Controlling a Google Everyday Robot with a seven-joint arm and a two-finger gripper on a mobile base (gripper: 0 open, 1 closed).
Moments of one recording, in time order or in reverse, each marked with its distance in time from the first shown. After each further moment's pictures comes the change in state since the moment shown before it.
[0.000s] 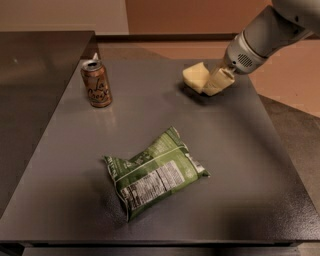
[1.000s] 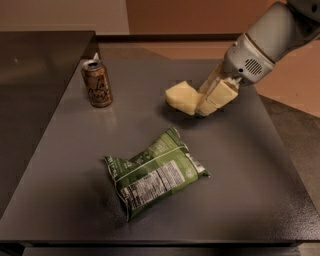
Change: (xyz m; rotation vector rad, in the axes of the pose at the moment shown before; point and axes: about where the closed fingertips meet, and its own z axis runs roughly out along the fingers) arm -0.006 0.108 -0.035 -0.304 -0.036 -0.101
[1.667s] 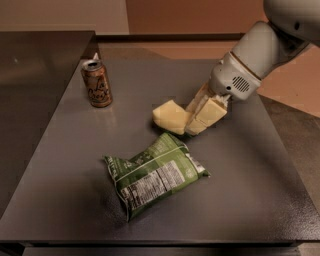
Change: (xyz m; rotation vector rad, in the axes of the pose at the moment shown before) arm -0.002 0.041 0.031 -0.111 0.009 -0.014
